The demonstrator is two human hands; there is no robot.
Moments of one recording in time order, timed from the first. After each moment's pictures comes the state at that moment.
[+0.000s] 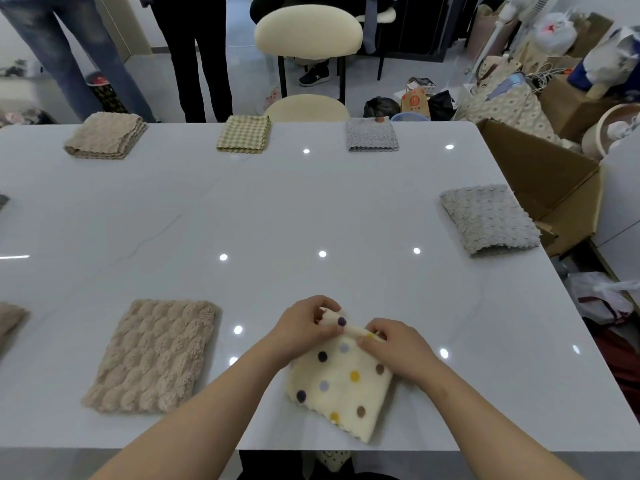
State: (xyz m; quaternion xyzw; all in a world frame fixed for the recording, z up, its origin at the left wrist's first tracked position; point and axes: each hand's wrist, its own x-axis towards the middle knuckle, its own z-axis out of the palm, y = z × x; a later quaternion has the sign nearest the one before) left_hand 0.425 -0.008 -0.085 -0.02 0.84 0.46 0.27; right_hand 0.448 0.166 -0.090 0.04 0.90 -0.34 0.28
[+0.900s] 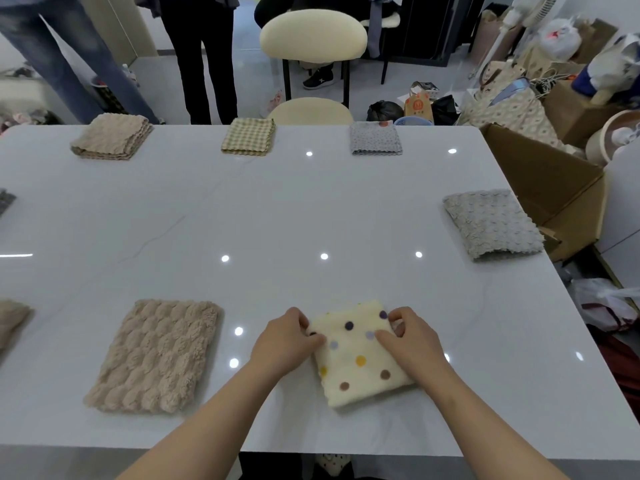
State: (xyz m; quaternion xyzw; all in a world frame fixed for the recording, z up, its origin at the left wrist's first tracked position) left_hand 0.438 -0.021 -0.096 -0.12 0.90 0.35 0.23; right_hand 0.449 0.174 -0.096 0.14 0.88 -0.41 0.18
